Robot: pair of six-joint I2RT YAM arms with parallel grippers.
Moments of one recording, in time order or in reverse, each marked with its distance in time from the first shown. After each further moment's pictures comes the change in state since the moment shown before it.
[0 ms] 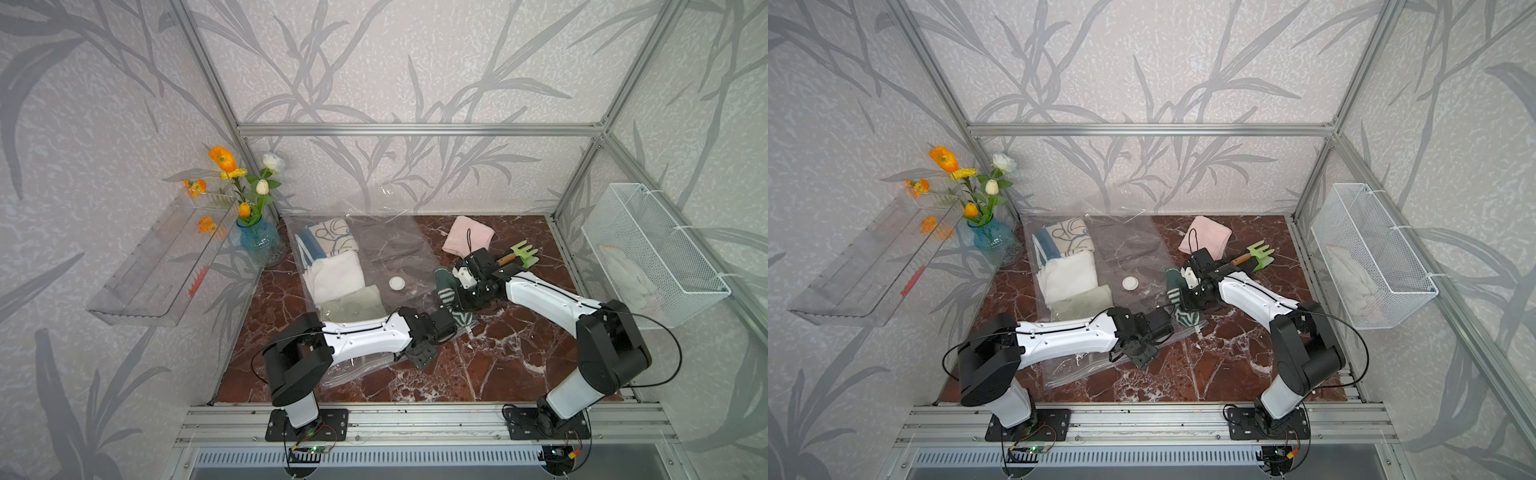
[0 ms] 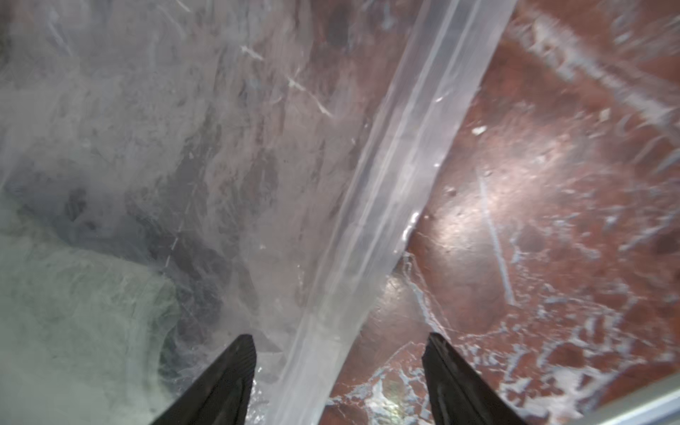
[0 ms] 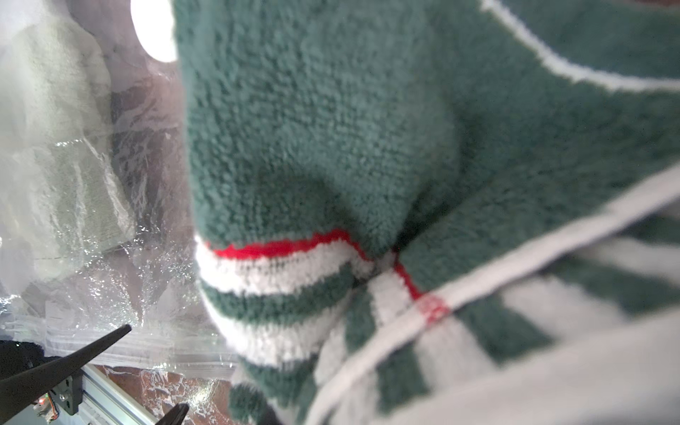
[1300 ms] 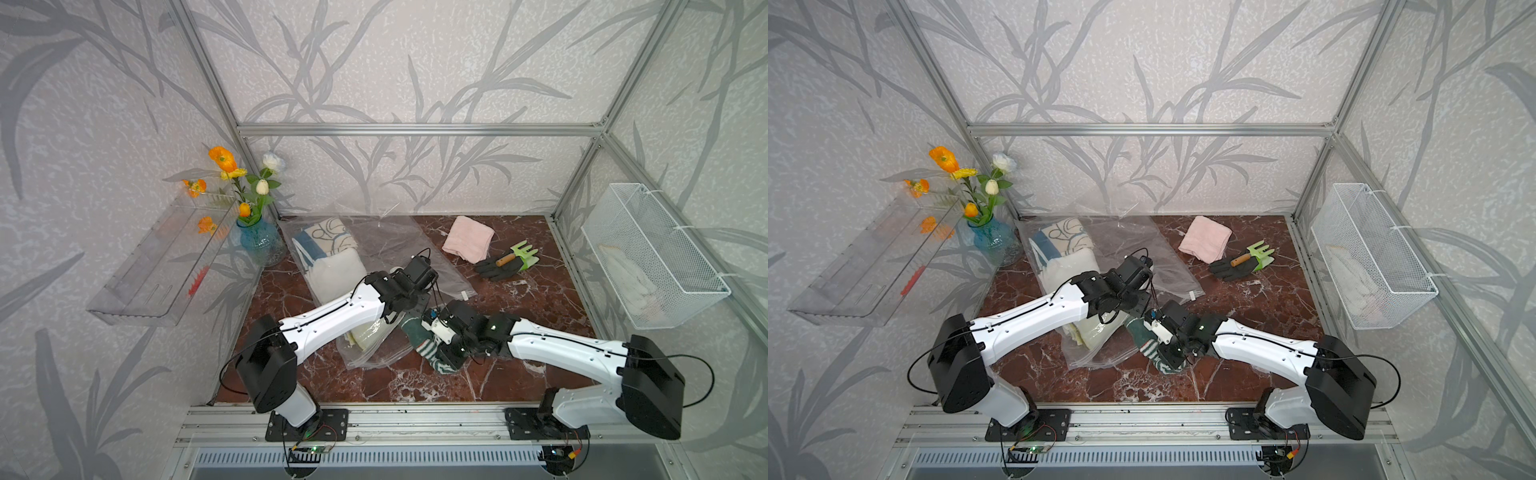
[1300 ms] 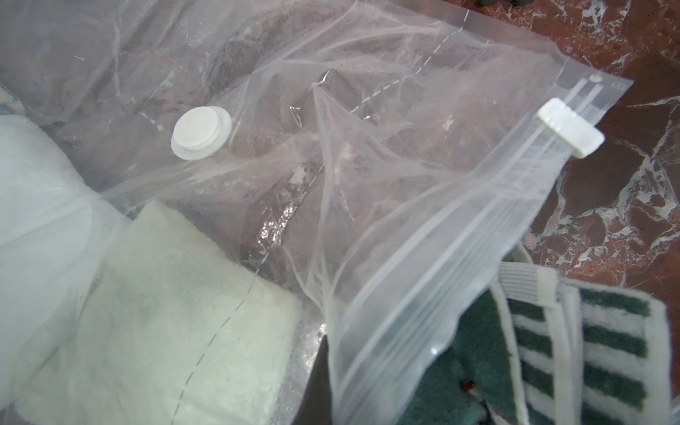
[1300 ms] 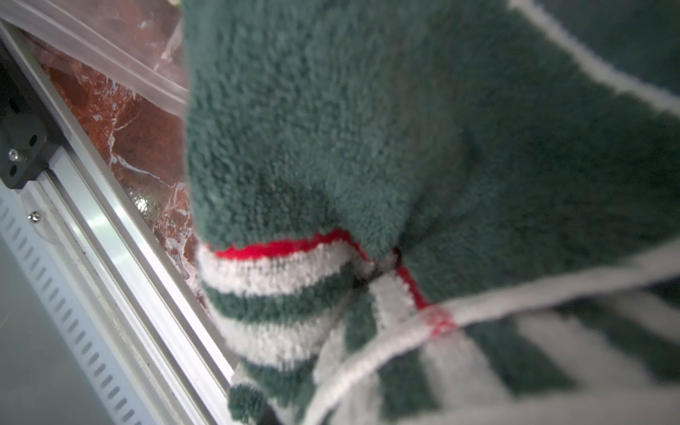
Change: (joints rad) left arm 0.241 -0.157 0.151 0.105 0.066 -0.075; right arm 0.502 -0.238 -0.235 0.079 0.127 -0.141
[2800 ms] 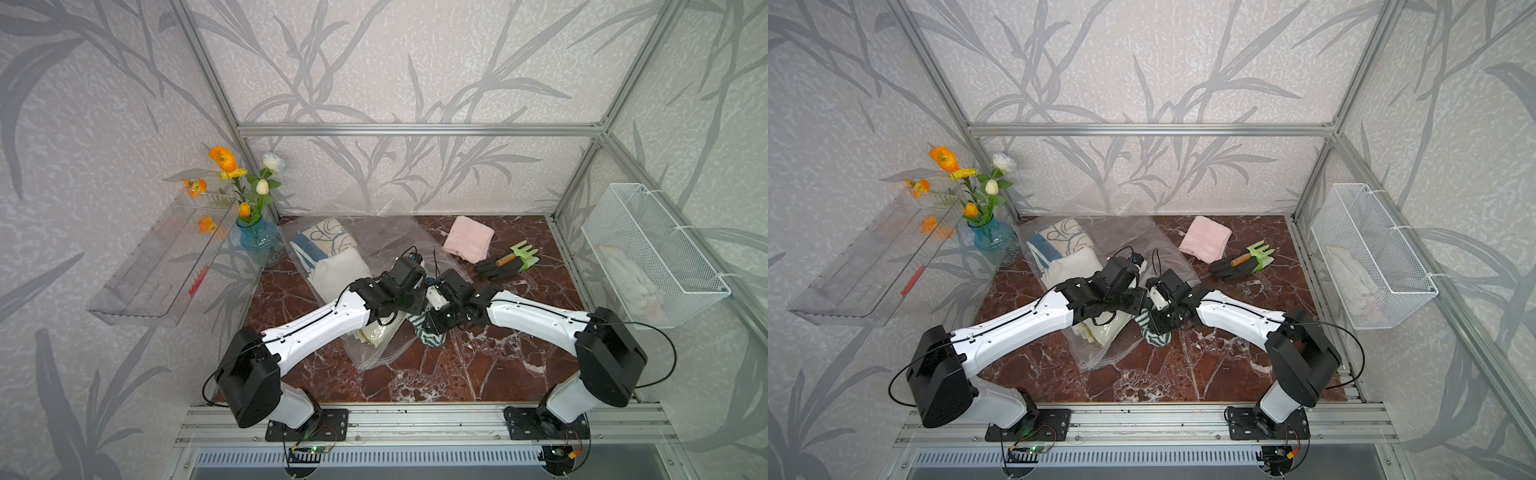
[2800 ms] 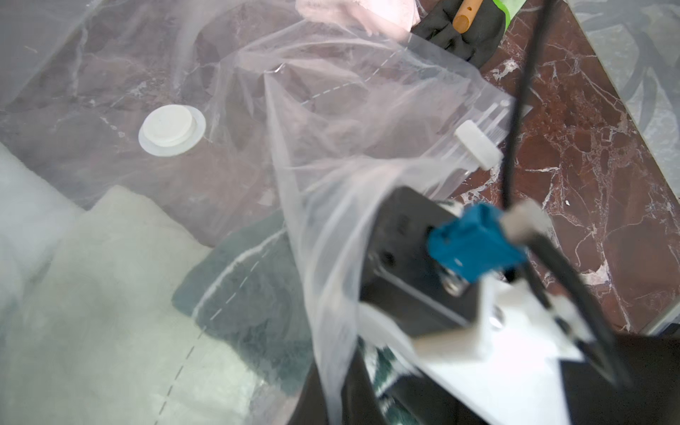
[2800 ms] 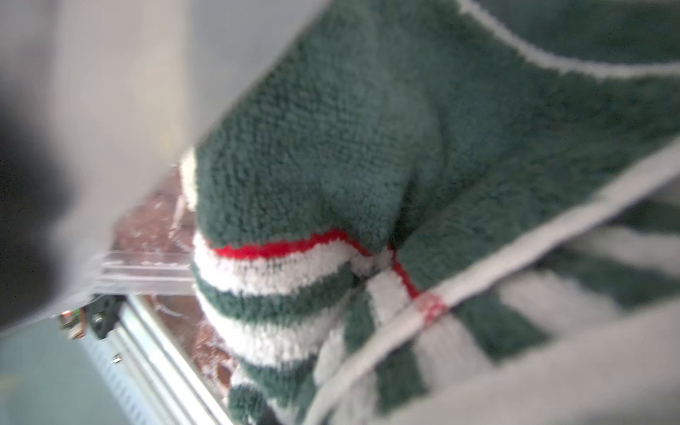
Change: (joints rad) left arm 0.035 -0.108 -0.132 0.187 0.130 -0.074; right arm -0.208 0.251 0.193 0.057 -0.077 0.156
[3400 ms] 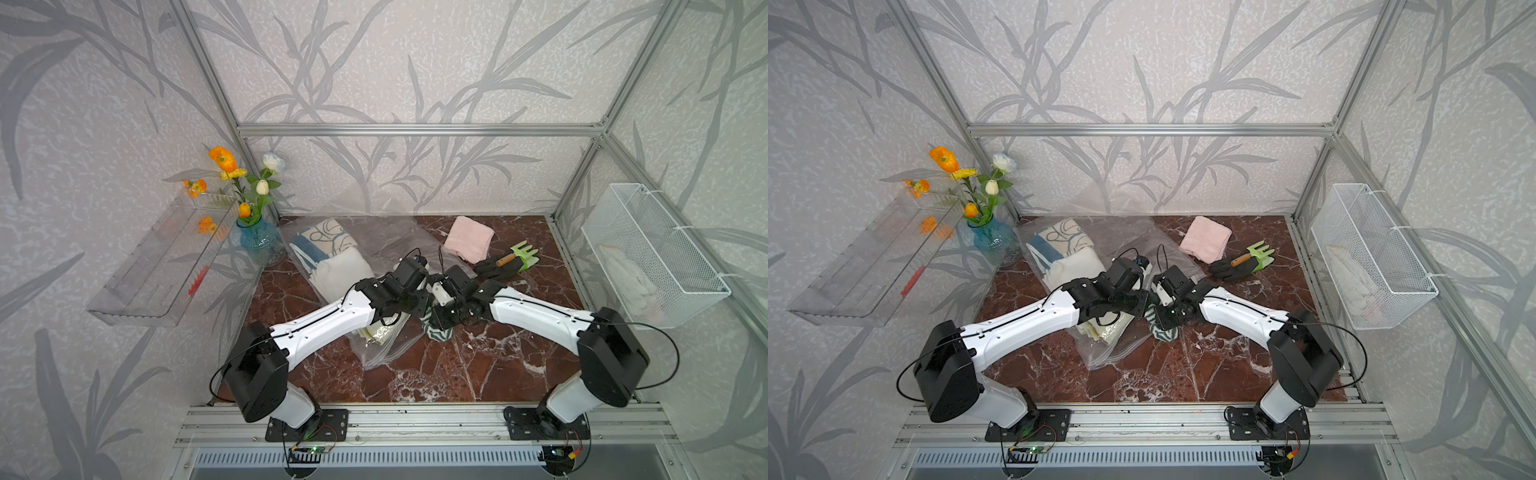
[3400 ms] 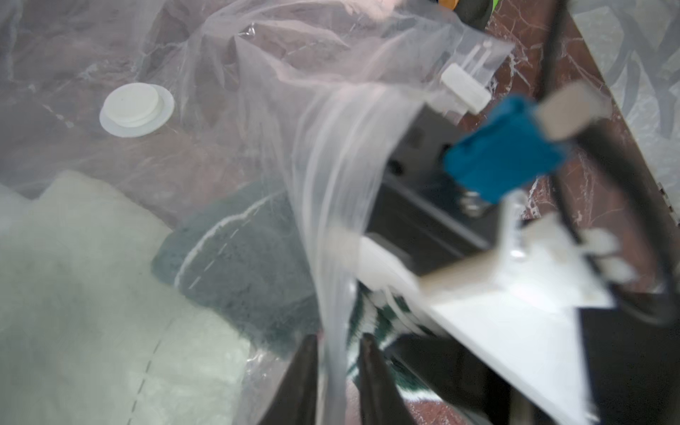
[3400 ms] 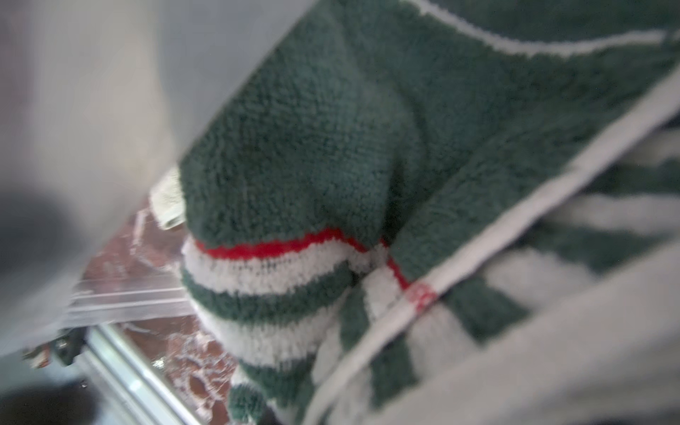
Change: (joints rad) left arm -0.005 0.037 0.004 0.012 0.046 -0.015; right arm -0.024 -0.085 -0.020 -0.053 -0.042 0.040
